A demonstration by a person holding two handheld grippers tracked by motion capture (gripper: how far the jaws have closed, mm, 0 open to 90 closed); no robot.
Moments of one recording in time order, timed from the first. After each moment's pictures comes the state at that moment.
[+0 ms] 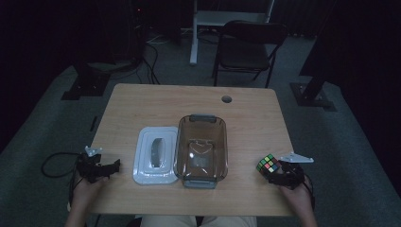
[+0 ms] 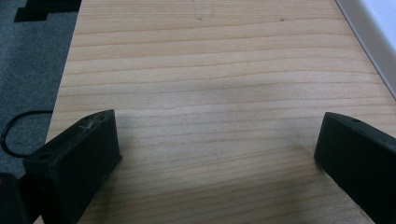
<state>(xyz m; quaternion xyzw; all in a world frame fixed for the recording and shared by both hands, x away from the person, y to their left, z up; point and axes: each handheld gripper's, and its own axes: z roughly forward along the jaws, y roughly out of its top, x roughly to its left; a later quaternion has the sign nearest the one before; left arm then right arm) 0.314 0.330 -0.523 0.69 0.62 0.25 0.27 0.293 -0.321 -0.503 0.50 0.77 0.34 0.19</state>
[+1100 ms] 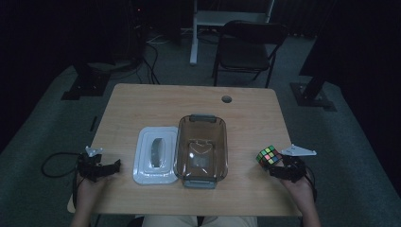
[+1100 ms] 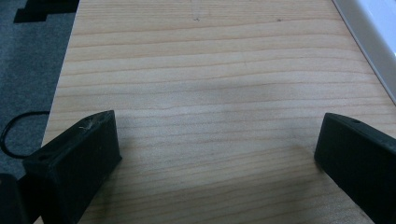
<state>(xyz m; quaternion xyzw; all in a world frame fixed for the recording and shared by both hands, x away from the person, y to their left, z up) 0.314 0.328 -0.524 0.69 0.62 0.25 0.27 0.298 -0.312 -0.466 0.46 0.78 0.36 0.20</state>
